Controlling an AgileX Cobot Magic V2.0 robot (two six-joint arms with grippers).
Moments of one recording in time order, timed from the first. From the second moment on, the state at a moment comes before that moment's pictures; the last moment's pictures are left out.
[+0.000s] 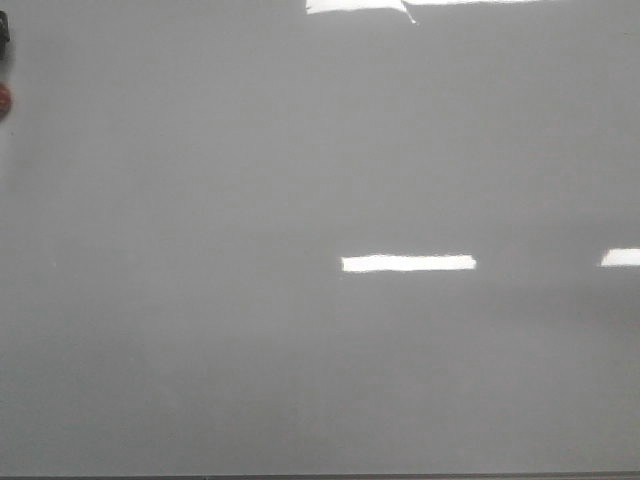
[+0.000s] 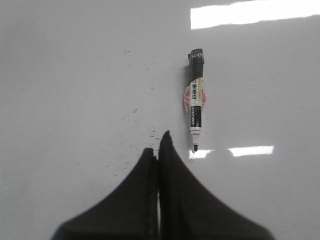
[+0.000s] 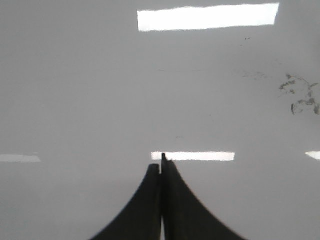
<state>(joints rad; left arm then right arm) 0.01 0.00 0.01 -0.03 0.02 0.11 0.02 -0.01 0.03 0.02 -0.04 0.03</state>
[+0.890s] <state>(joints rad) 0.01 0.00 0.01 -0.03 0.02 0.11 0.02 -0.01 0.03 0.02 -0.07 0.03</state>
